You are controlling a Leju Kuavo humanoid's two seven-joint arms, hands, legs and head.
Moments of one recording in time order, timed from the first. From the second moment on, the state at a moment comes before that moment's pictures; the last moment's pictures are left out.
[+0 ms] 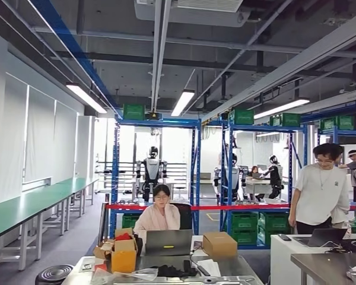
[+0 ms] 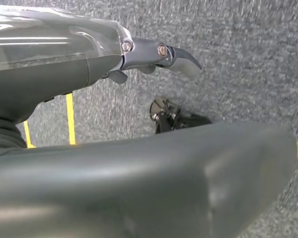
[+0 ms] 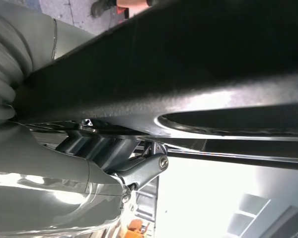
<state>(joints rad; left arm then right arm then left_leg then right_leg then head) -0.08 -0.07 1.42 -0.26 -0.98 -0.06 -0.25 -0.07 -0.20 0.41 -1.80 -0.07 0.45 -0.54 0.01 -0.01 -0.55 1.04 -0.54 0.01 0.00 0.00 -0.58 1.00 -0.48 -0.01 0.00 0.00</state>
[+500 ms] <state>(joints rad) -0.08 -0.07 1.42 -0.26 -0.98 -0.06 -0.25 -0.06 -0.20 0.41 -1.80 -0.07 0.45 -0.53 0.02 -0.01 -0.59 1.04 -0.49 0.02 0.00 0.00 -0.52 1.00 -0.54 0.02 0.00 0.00</state>
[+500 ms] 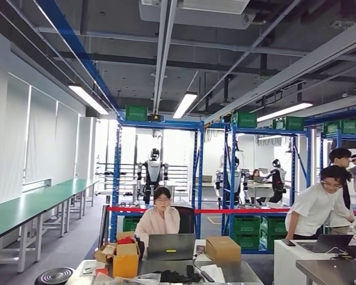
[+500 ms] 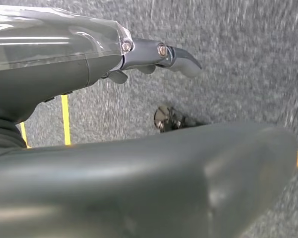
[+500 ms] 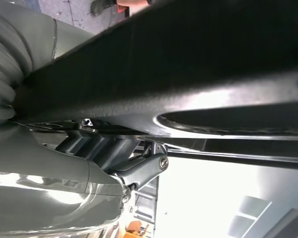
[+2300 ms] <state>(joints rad) -0.08 -0.07 1.41 -0.26 -0.99 -0.06 -0.25 -0.06 -0.20 0.41 -1.80 -0.08 0.45 -0.53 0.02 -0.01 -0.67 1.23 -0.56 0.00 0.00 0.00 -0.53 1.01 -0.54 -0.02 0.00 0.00</state>
